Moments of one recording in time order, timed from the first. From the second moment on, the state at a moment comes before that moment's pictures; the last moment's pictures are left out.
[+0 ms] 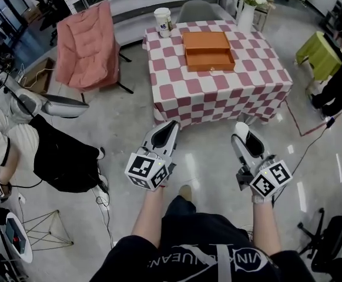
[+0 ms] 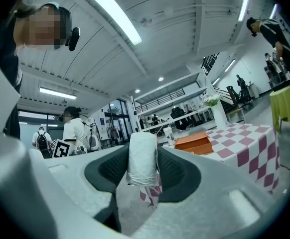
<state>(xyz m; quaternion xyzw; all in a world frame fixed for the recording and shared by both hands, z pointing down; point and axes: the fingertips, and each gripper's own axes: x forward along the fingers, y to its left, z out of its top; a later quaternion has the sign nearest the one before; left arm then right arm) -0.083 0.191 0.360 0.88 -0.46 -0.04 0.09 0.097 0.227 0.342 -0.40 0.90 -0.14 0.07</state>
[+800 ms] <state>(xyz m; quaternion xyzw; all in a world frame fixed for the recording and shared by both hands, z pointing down) -0.099 0.088 0.414 0.90 -0.42 0.00 0.13 0.066 0.127 0.384 -0.42 0.89 -0.18 0.05</state>
